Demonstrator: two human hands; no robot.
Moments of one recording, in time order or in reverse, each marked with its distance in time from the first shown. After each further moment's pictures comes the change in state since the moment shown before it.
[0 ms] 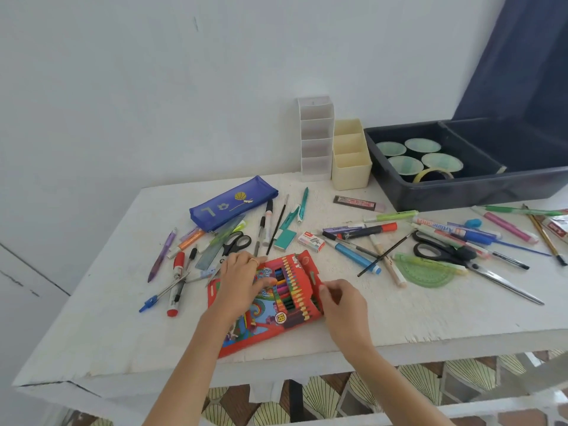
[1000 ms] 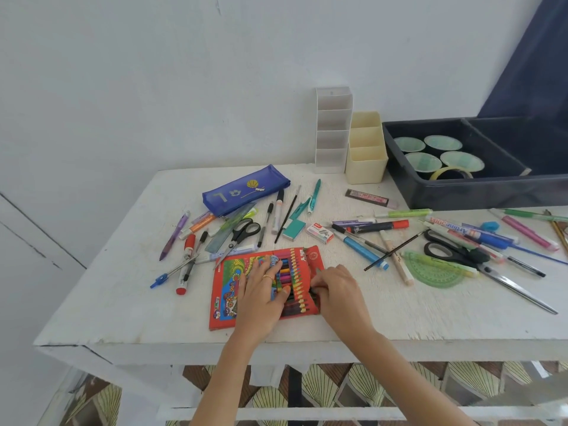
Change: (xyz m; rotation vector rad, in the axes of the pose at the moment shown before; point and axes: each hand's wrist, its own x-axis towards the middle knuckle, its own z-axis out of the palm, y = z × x) left_hand -0.051 0.030 0.031 -0.351 0.032 -0.161; right_hand 0.013 0.008 -0.003 -0.427 -0.144 -0.617
